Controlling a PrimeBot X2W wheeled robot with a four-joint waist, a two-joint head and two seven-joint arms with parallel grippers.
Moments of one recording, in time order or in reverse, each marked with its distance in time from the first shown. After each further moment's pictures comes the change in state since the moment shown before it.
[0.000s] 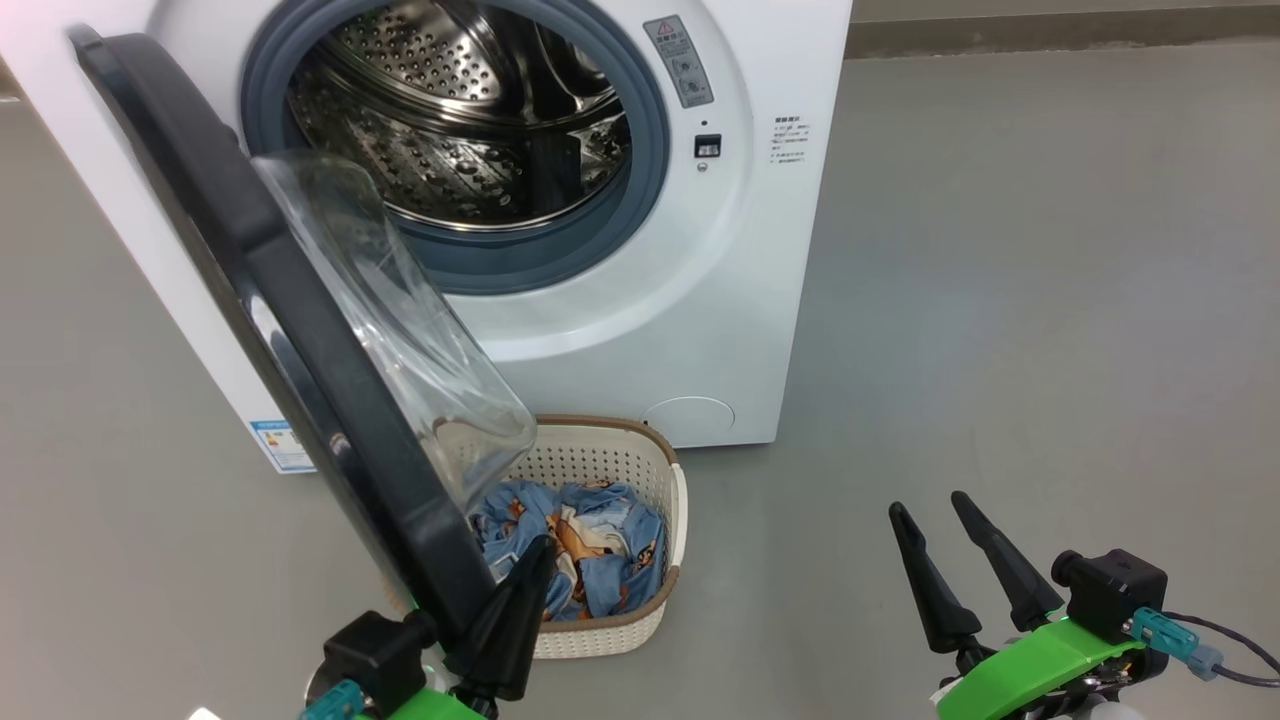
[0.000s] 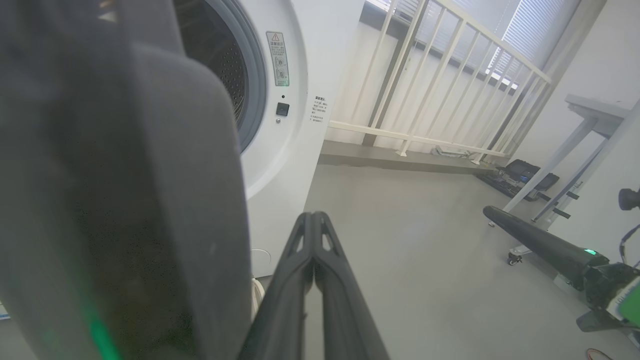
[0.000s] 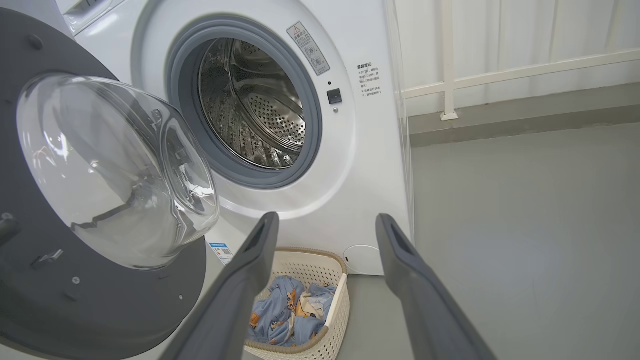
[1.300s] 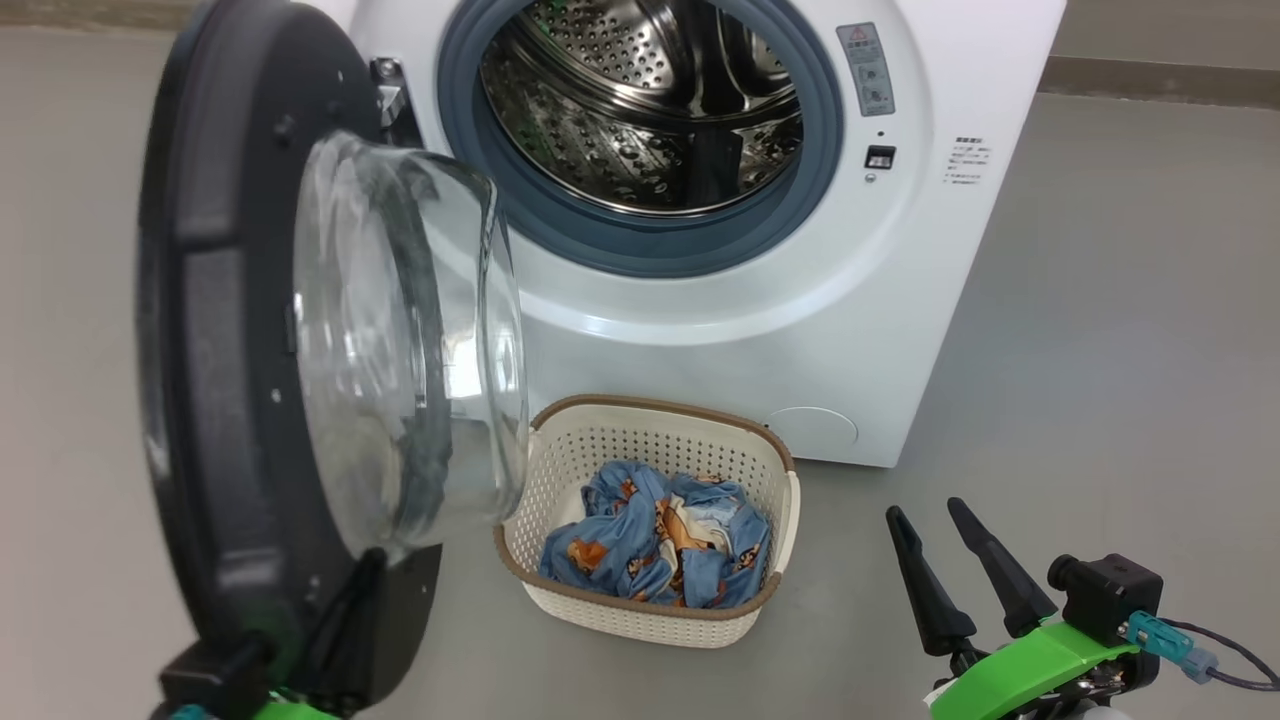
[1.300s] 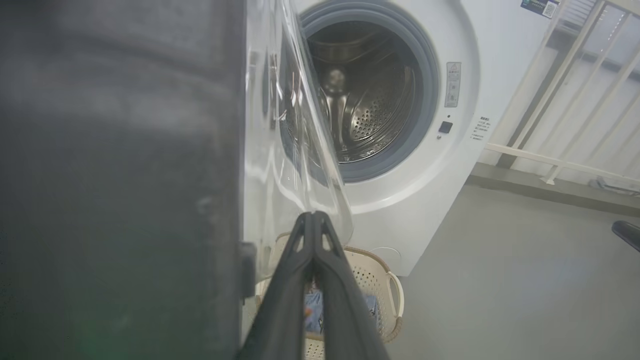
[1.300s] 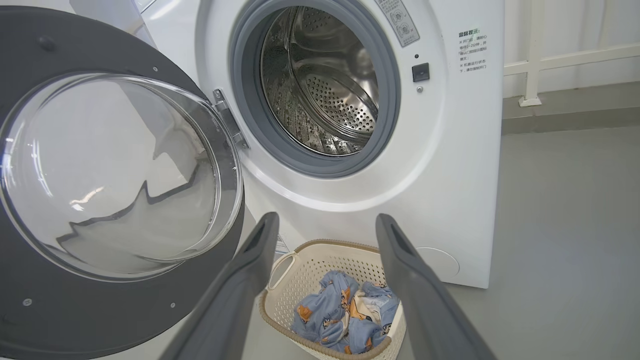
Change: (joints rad) left arm 0.075 0.114 0.131 -0.058 -0.031 0.105 0.018; right arm 0.001 0.020 -0.012 0.019 0.009 0.000 0.000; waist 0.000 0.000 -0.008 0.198
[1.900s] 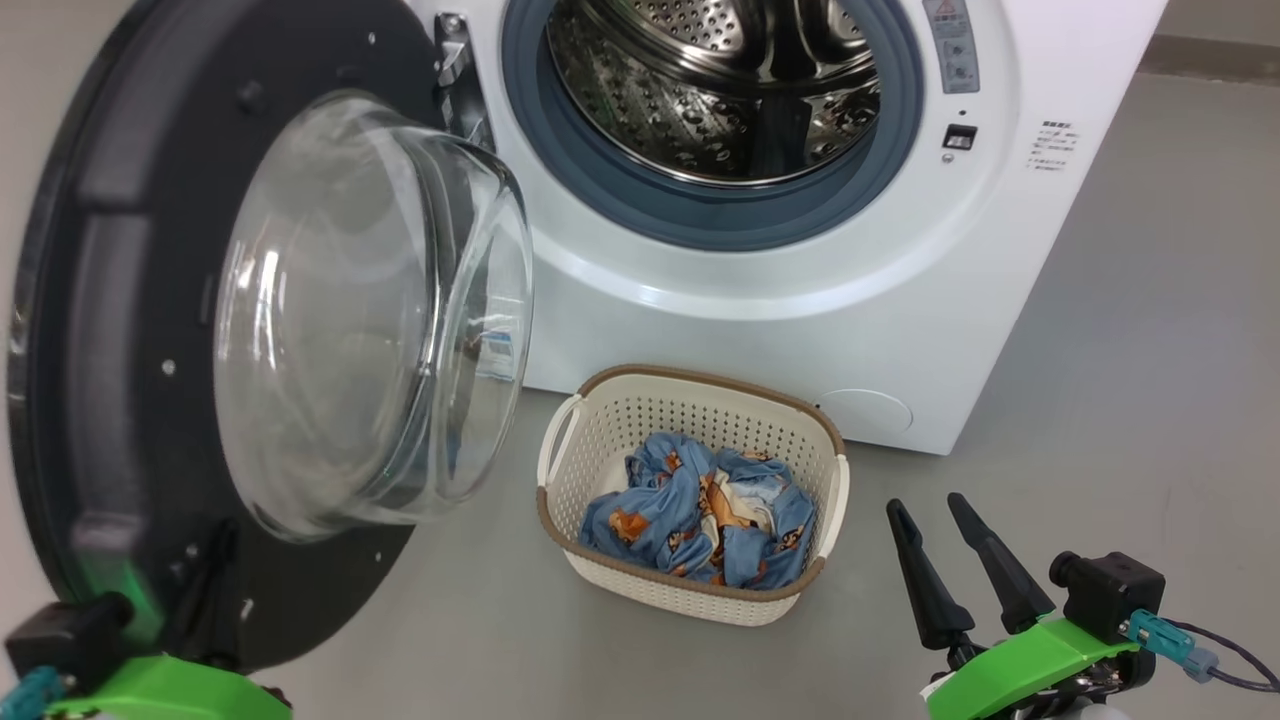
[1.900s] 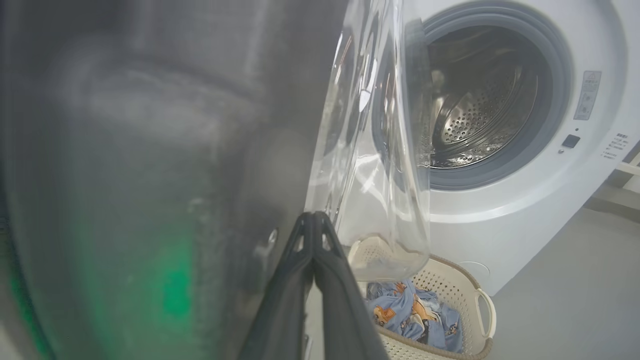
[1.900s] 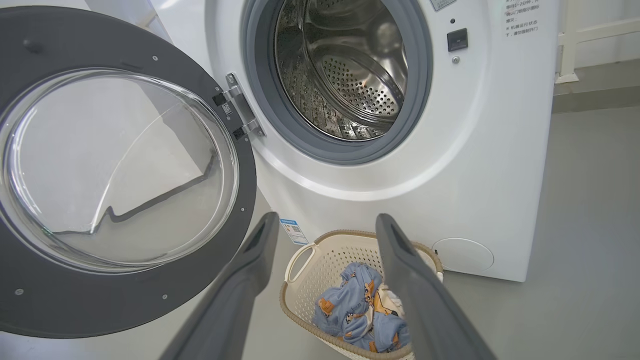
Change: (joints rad) left arm -0.049 0.097 0.149 0.059 -0.075 0.036 0.050; right arm -0.001 0.029 -0.022 -0.003 0.008 0.000 0.000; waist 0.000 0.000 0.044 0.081
